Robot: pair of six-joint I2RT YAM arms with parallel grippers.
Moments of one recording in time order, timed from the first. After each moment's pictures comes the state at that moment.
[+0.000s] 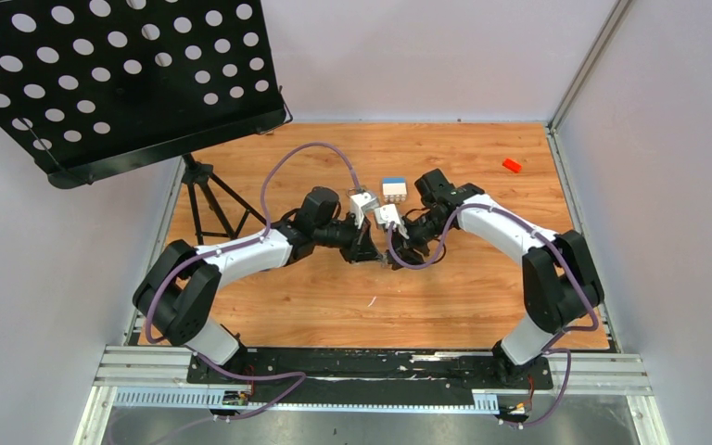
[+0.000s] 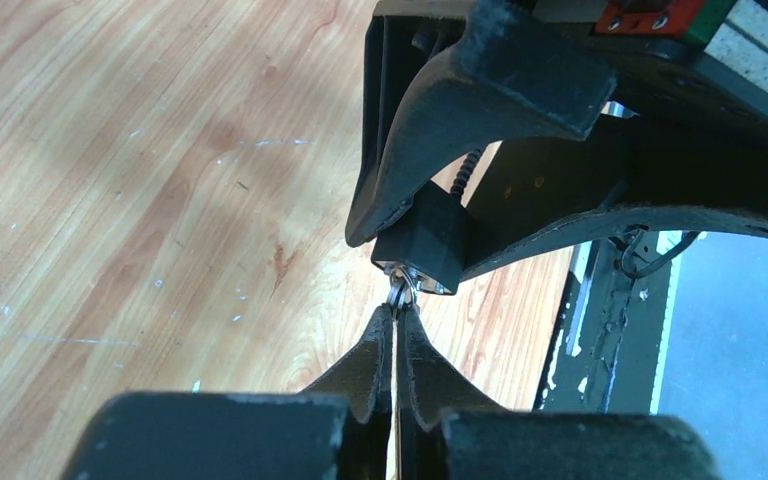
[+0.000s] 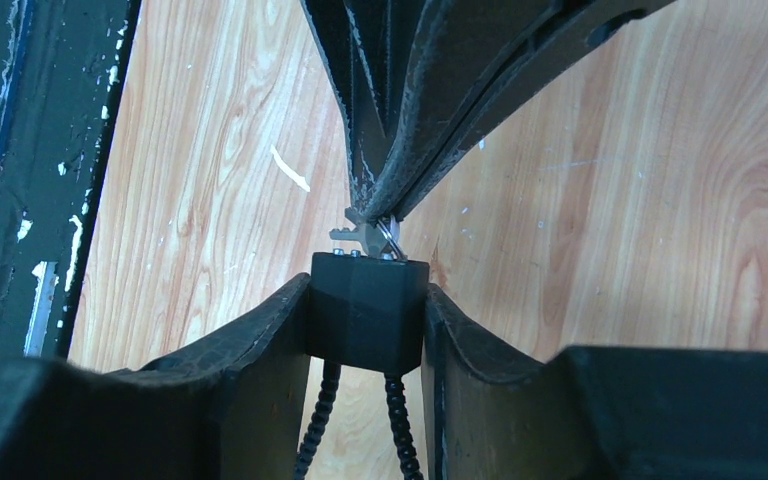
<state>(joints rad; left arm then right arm) -0.70 1.54 0.86 0.10 0.67 -0.16 0.49 1.63 1.15 -0.80 -0.86 -1.10</state>
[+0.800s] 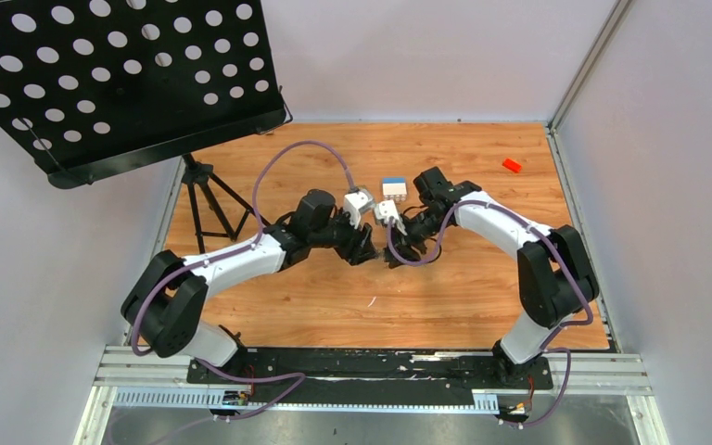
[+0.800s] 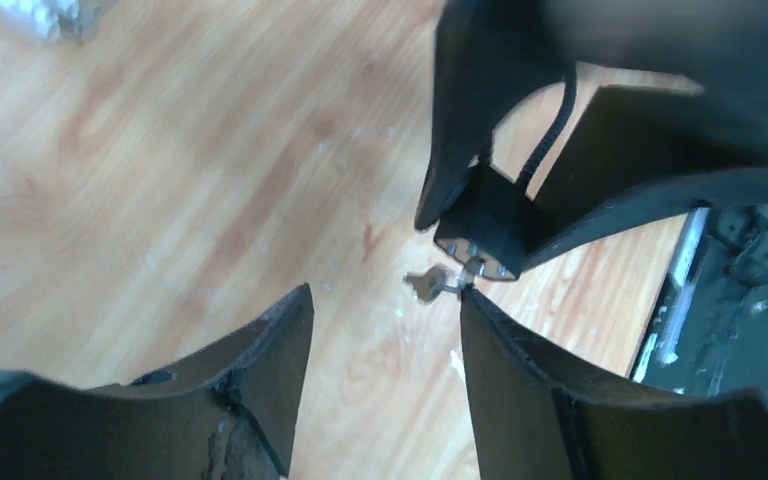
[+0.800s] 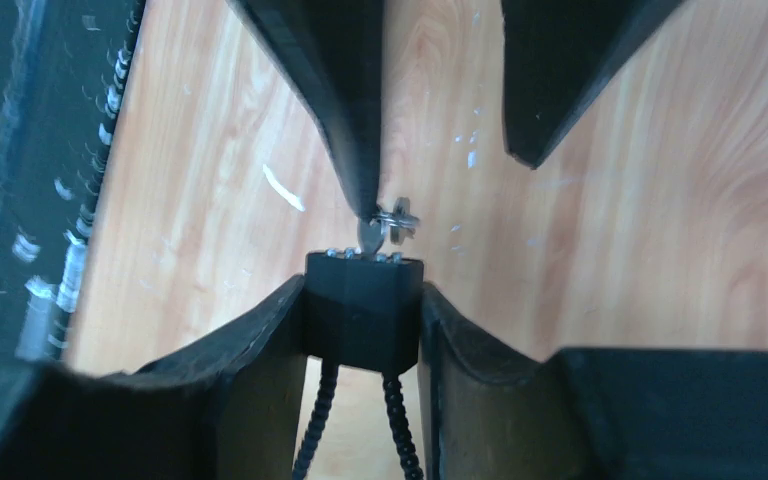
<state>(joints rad) -0.72 1.46 0.83 0.07 0.43 -0.10 0.48 1.68 1.18 -0.78 -0.91 -1.14</state>
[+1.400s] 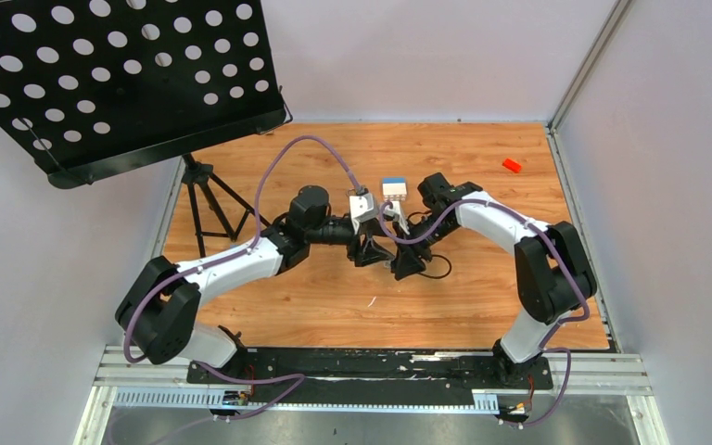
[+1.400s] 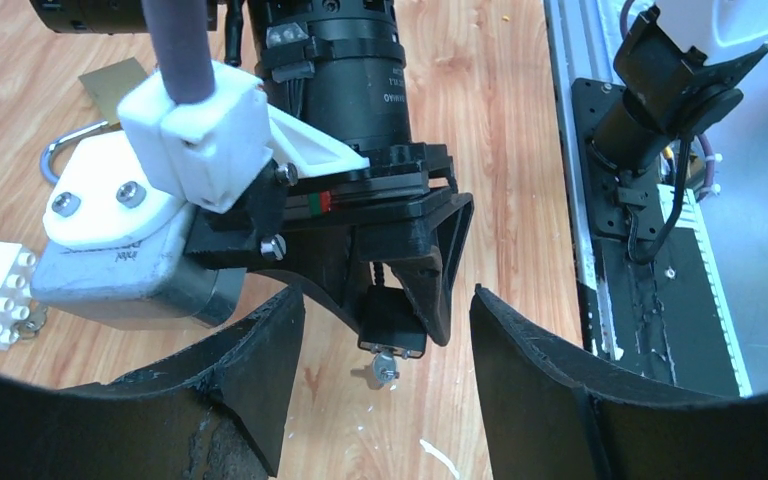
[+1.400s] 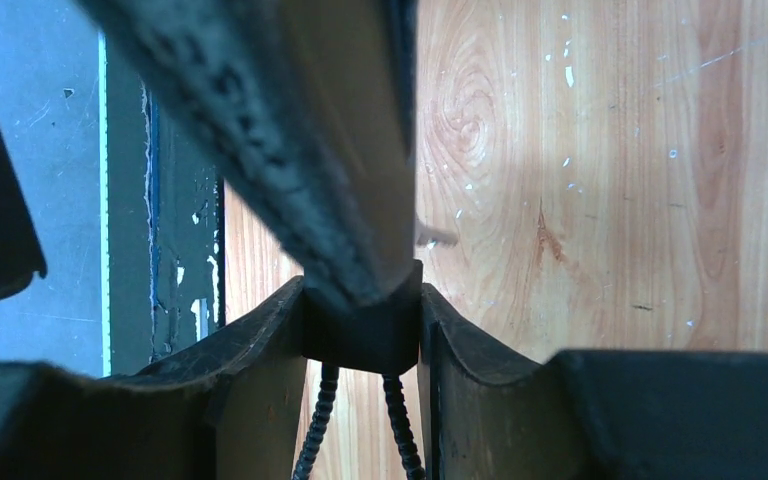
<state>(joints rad) -0.72 1.42 0.82 0.33 0.77 0.07 0.46 1.70 1.16 -0.88 -0.94 -0.85</state>
